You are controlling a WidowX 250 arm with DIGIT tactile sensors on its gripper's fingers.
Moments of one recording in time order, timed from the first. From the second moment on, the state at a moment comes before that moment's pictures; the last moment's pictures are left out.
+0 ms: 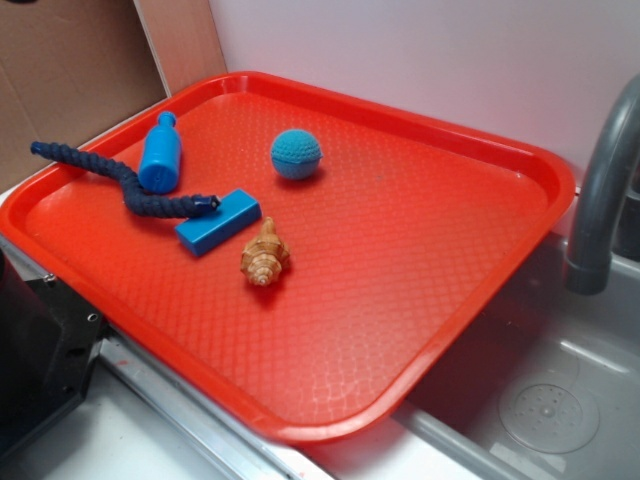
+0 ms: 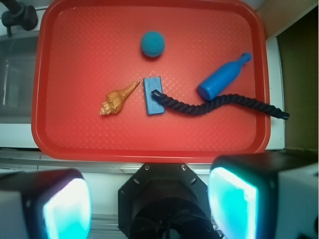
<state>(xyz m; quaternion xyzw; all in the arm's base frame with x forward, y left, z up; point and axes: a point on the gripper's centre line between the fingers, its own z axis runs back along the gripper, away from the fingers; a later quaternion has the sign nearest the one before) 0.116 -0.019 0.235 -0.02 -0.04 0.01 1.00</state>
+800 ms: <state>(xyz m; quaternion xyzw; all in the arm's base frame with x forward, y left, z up) 0.145 -0.013 0.202 -0.02 -0.09 0.12 0.99</state>
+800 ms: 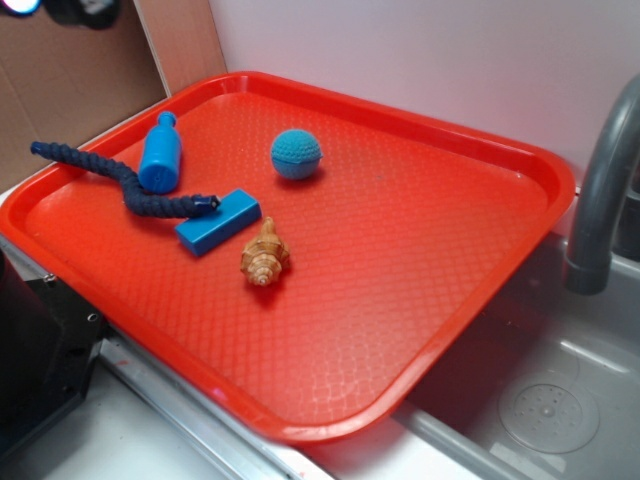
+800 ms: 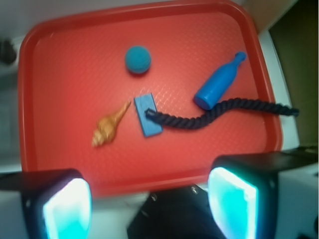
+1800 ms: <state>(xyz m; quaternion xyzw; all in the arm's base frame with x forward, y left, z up) 0.266 -0.002 0.065 0.02 -0.11 0.17 0.98</state>
